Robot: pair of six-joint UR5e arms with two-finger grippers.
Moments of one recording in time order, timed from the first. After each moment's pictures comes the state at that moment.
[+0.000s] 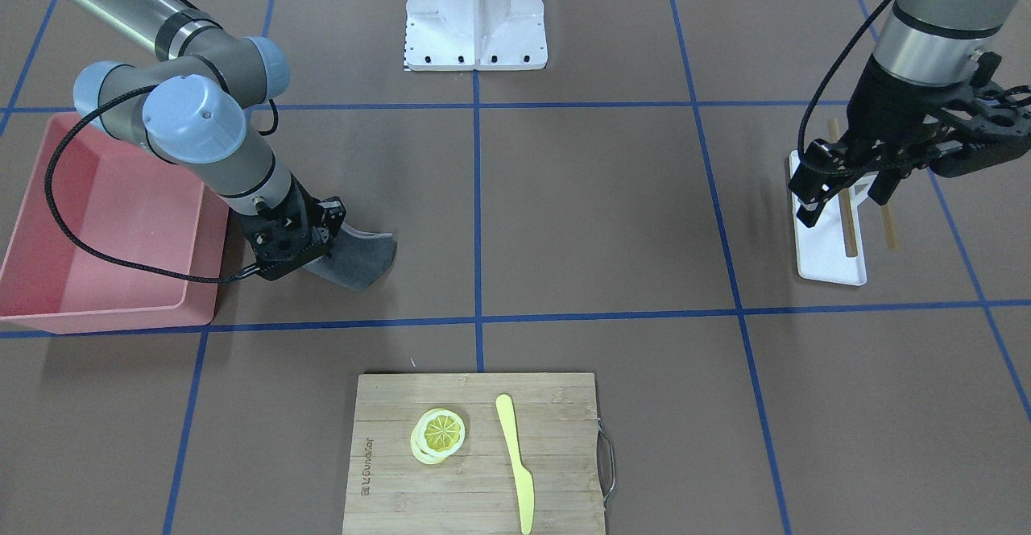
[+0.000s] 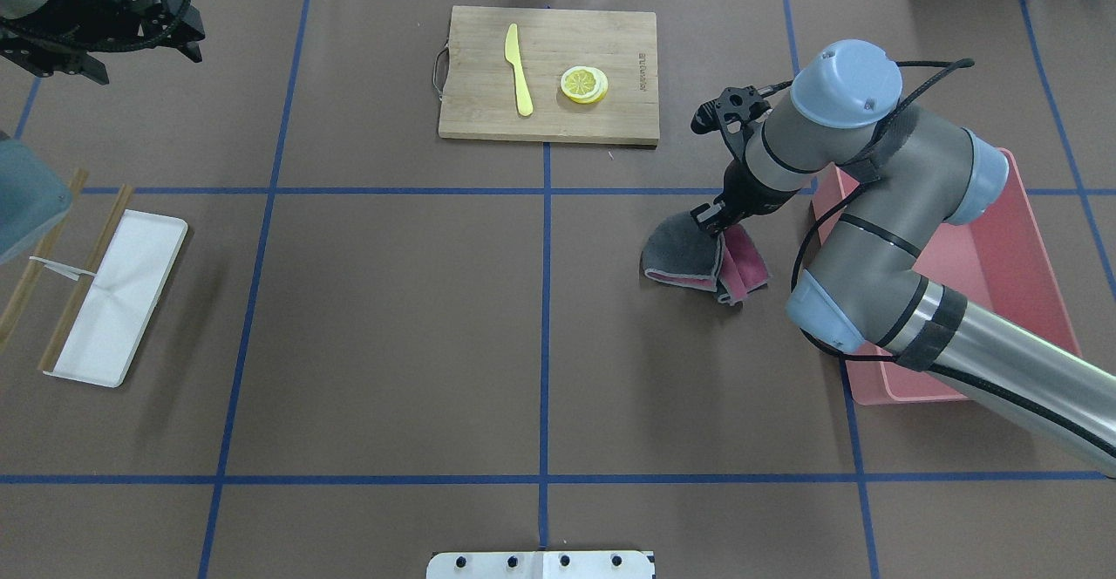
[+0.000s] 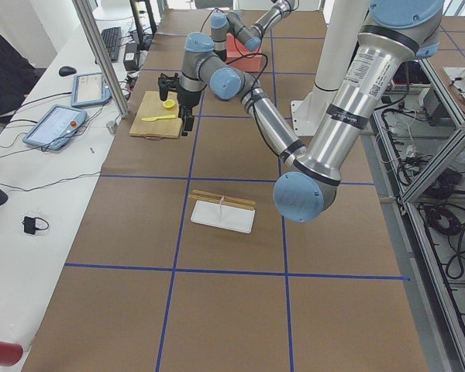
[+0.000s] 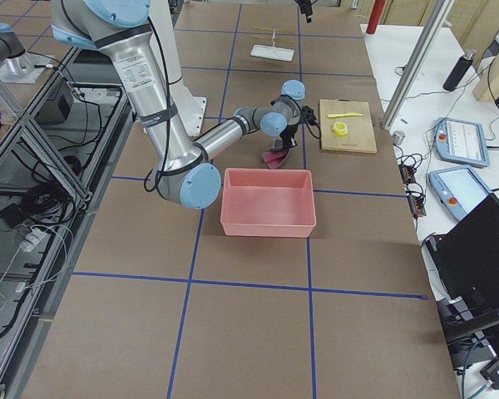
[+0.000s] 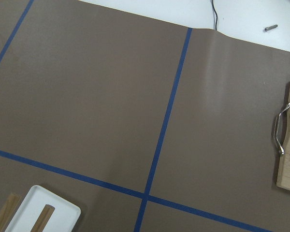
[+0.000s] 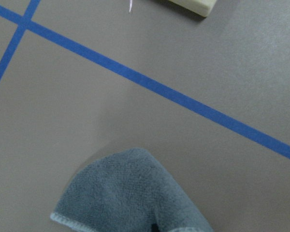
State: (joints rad) left arm -1.06 -2.01 -1.99 -1.40 -1.98 -1.07; right arm 0.76 -1.09 1.58 -1.32 2.11 0.58
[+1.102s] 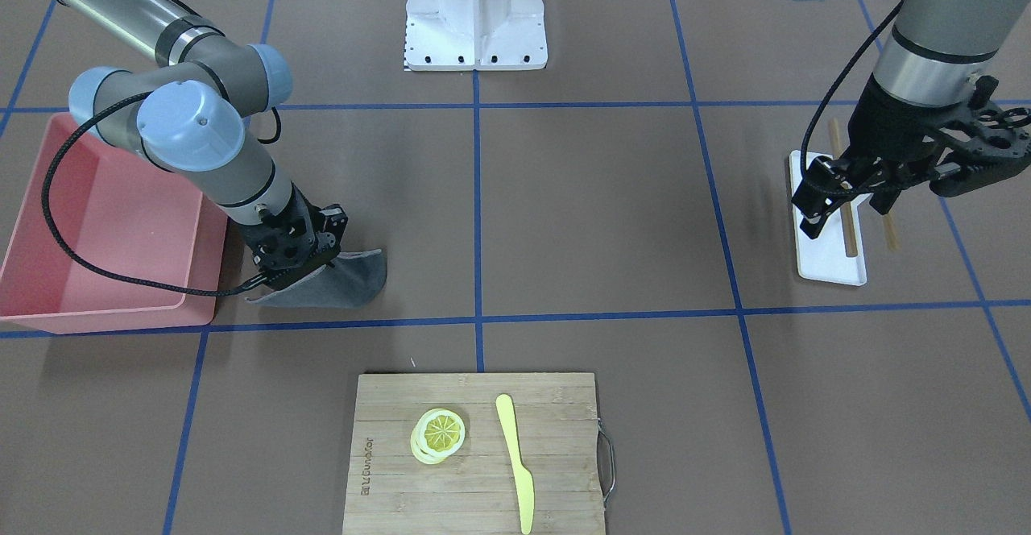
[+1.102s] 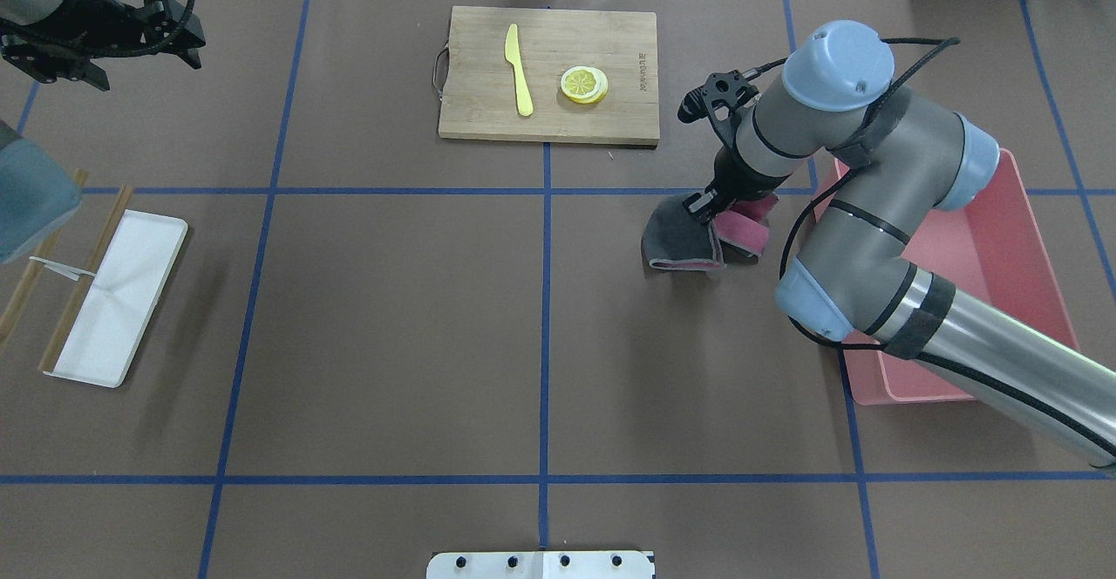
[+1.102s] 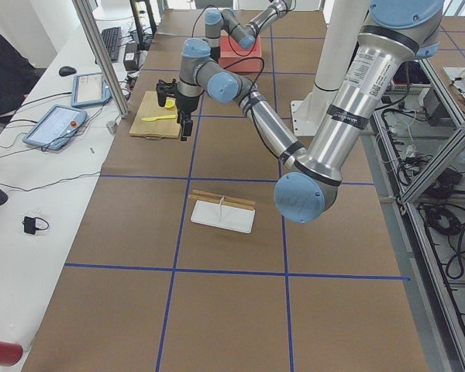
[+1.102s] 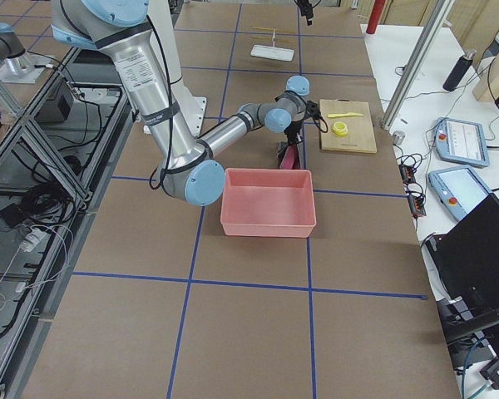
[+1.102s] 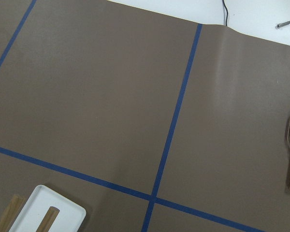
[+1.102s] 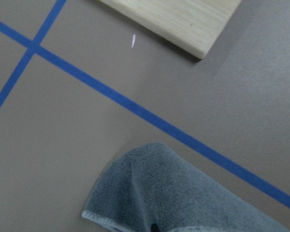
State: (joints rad) left arm -1.06 -2.00 -1.95 -1.41 -1.98 -1.08; right arm 0.73 -1.07 1.60 -1.32 2.11 0.51
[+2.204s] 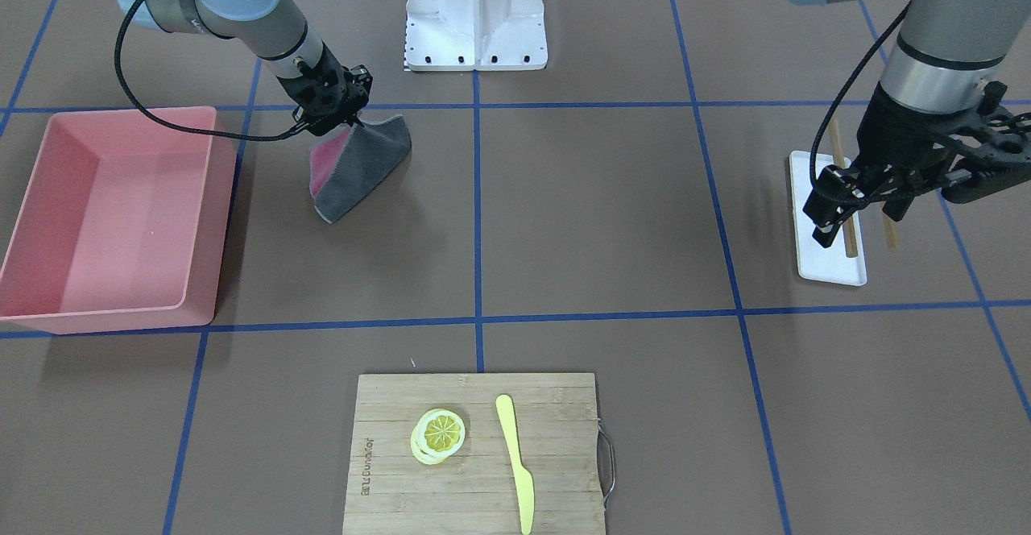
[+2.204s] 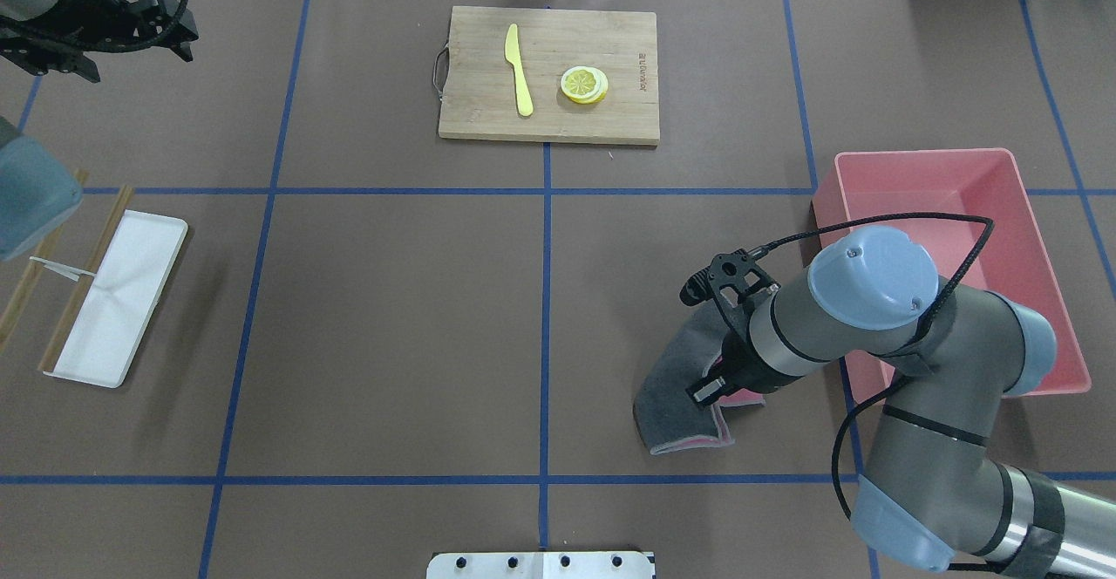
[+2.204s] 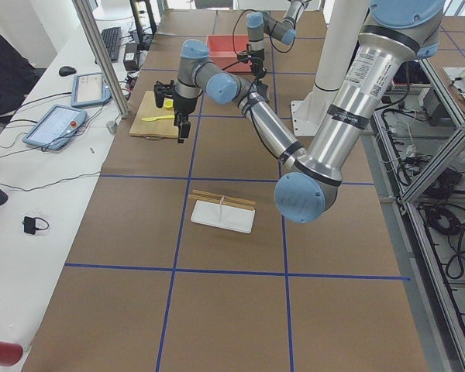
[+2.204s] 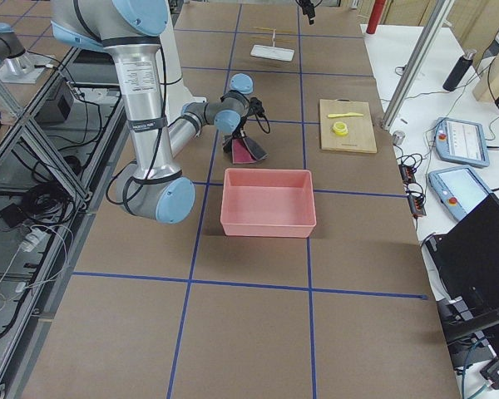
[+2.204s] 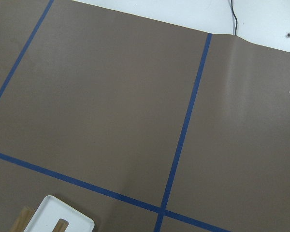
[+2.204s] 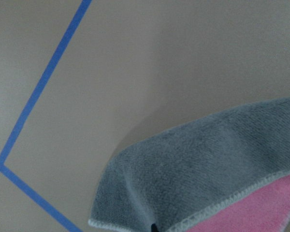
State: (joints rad) left arm -1.06 -2.00 -1.94 -1.41 -1.94 -1.07; right arm 0.48 -1.32 1.95 -1.32 2.06 0.74
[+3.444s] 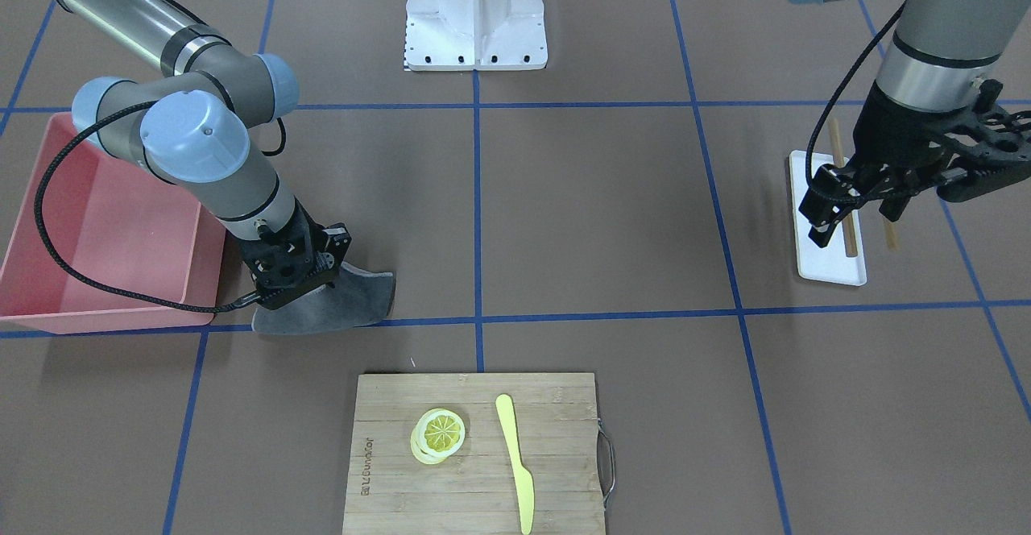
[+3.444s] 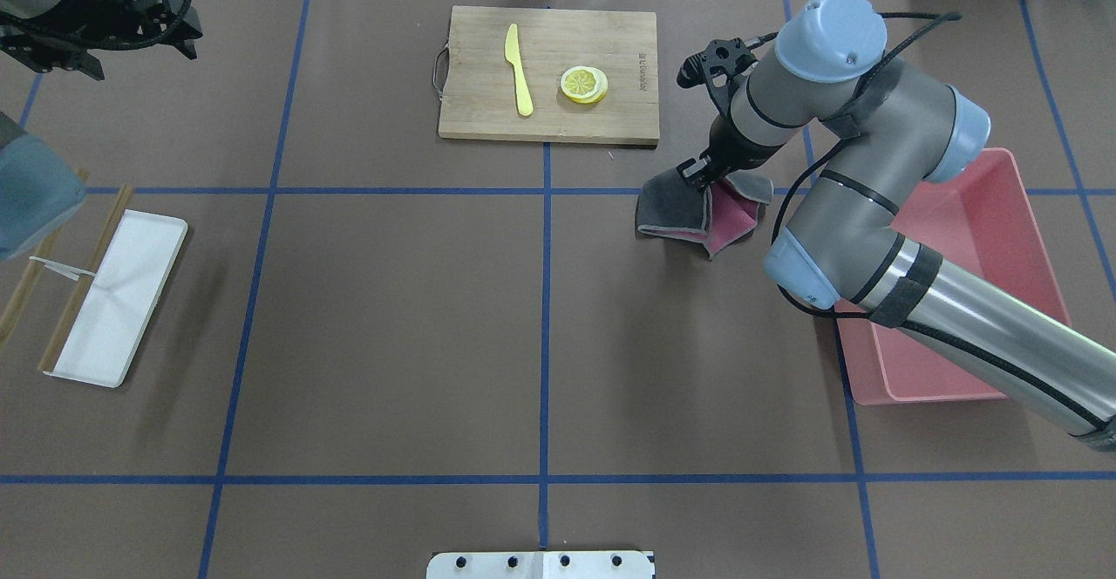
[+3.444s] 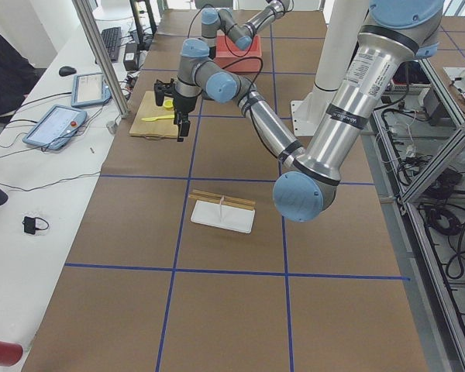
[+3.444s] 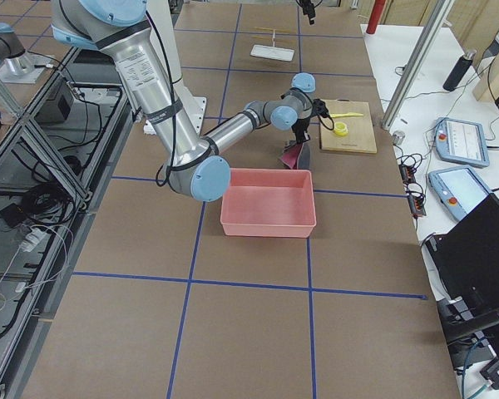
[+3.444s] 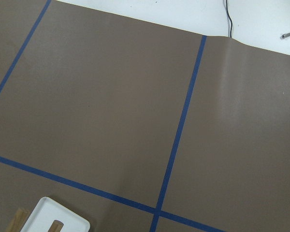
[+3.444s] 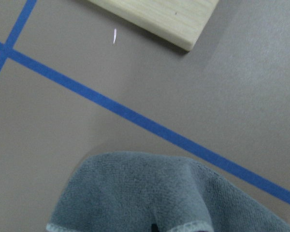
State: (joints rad) left arm -1.06 -2.01 -1.94 -1.41 -1.94 -1.07; right arm 0.81 -0.99 1.53 -1.30 2.08 0.55
